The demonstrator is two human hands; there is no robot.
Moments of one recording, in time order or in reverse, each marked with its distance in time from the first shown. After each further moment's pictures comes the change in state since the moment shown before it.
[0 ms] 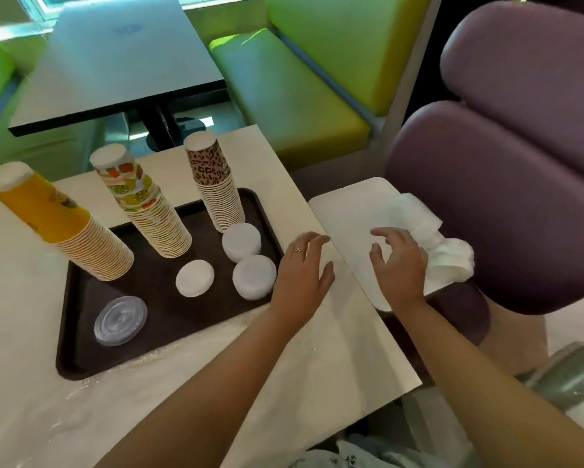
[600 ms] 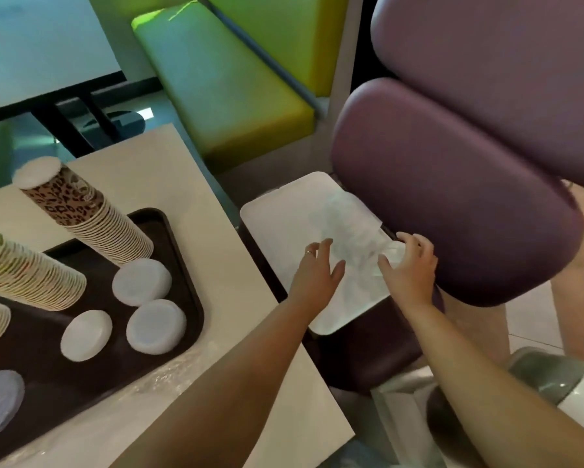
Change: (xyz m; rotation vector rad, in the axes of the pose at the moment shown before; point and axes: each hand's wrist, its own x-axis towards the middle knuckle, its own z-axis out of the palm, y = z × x) left_hand 0.097 0.058 0.158 -0.132 -0.464 -0.246; right_hand 0.066 0.160 -0.032 -0.161 -0.045 0.441
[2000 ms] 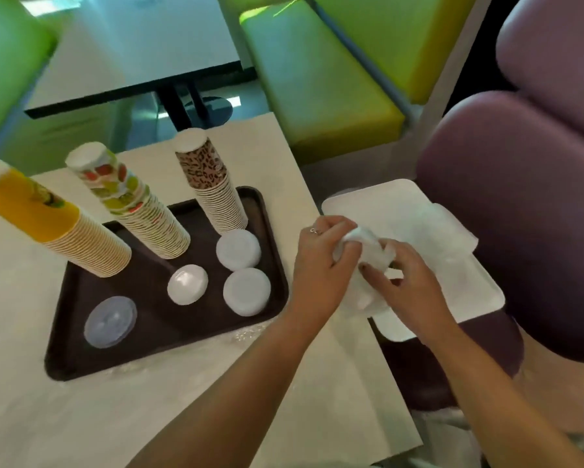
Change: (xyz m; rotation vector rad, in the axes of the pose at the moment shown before) left_hand -0.095 -0.001 -0.125 -0.375 0.497 0.091; right_hand -0.097 -0.135 -0.022 0.517 -0.545 -0.396
